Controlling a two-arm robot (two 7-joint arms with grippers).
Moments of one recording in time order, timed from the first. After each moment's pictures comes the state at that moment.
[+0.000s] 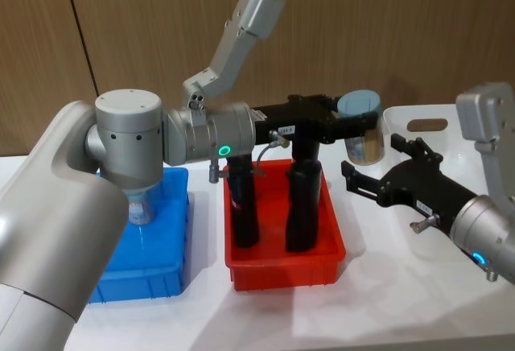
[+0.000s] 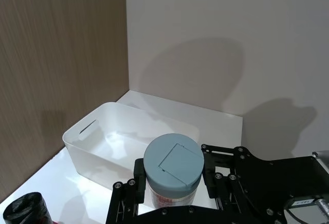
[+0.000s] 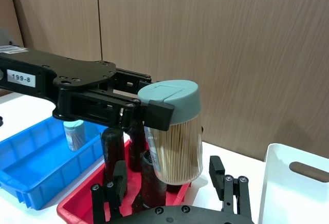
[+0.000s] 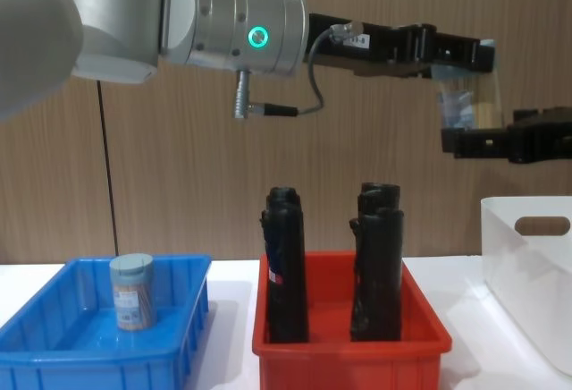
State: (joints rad) left arm -0.84 0.10 0.42 -1.13 -0.34 0.46 -0.83; right arm 0.18 0.32 -0.20 -1.78 0.22 0.33 0.27
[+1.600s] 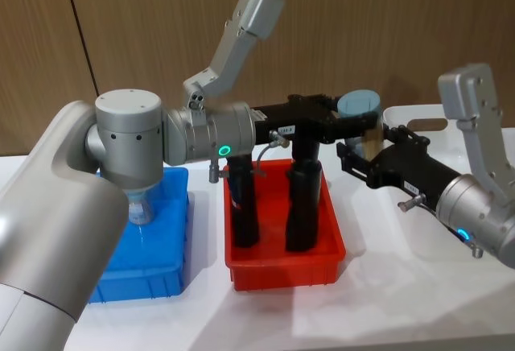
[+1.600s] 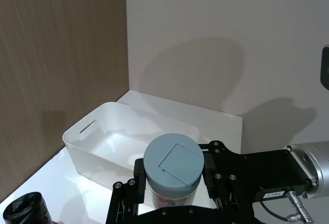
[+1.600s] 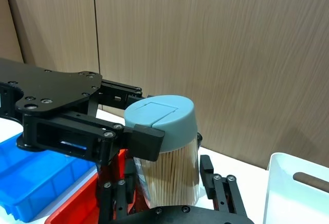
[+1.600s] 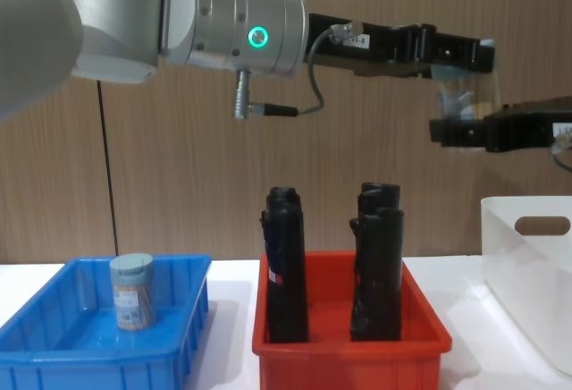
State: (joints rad) left arm -0.84 0.10 0.42 -1.13 -0.34 0.46 -0.83; right arm 0.29 0.28 -0.21 -1.68 0.19 0.33 0.30
